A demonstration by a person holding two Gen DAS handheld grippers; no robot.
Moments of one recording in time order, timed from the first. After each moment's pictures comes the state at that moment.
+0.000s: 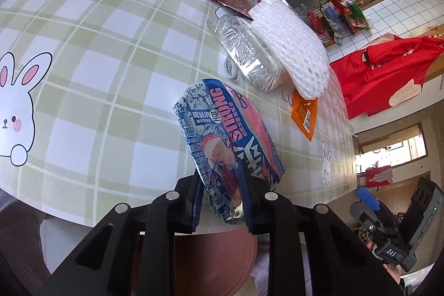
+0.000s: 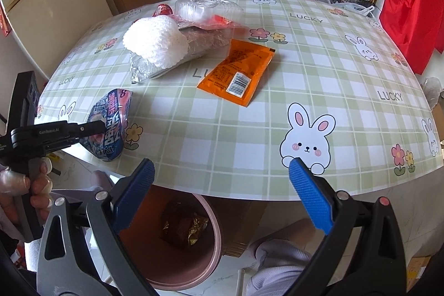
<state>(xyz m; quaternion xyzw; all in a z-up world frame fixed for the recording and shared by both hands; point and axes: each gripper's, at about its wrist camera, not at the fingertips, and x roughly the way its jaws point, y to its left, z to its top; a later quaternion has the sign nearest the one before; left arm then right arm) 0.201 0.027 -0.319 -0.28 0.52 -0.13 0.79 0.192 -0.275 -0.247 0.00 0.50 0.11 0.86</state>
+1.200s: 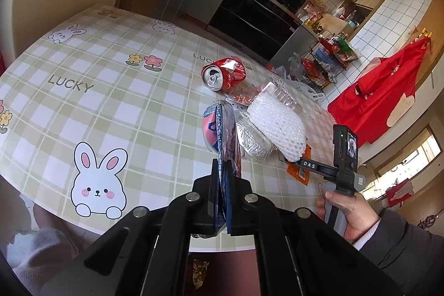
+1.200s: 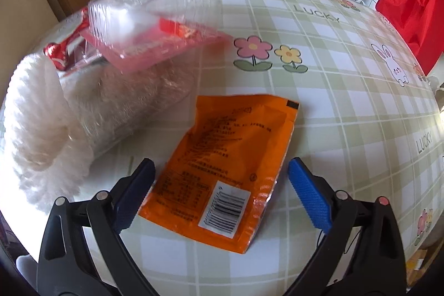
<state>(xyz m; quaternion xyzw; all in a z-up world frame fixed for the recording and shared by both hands) 0.167 0.084 -0.233 -0.24 0.39 -0.08 0.89 0.370 -0.251 -0.325 0.00 0.53 0.03 0.84</state>
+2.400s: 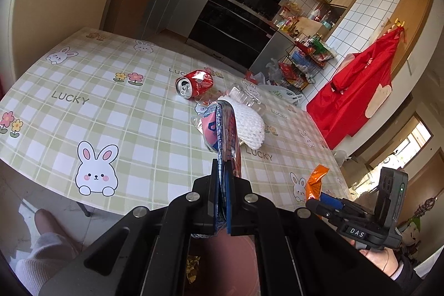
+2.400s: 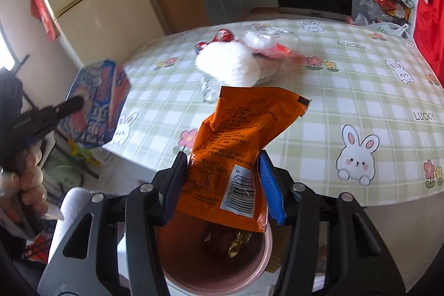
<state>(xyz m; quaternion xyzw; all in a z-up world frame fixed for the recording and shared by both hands) 0.101 0.066 -0.185 -0.22 0.35 -0.13 0.90 0.147 -0.240 -0.210 0.04 0.44 0.23 0.87</state>
